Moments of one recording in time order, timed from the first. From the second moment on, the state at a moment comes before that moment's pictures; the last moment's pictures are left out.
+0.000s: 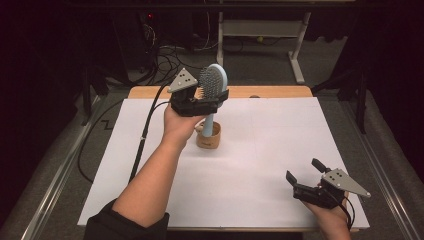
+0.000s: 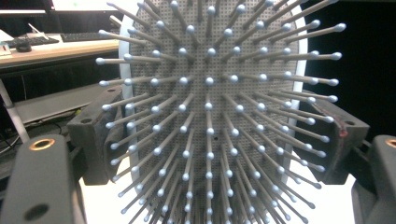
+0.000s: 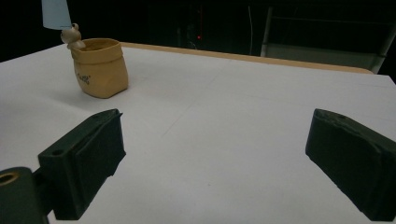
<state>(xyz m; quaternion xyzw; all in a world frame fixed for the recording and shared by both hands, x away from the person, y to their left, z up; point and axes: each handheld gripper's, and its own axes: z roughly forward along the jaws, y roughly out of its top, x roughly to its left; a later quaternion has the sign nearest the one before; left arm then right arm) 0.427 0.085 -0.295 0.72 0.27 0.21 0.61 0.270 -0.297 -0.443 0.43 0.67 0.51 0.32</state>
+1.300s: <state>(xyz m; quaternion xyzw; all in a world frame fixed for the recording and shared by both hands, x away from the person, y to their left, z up) 0.465 0.068 -0.305 0.72 0.29 0.23 0.59 0.269 -0.298 -0.444 0.42 0.67 0.52 0.32</state>
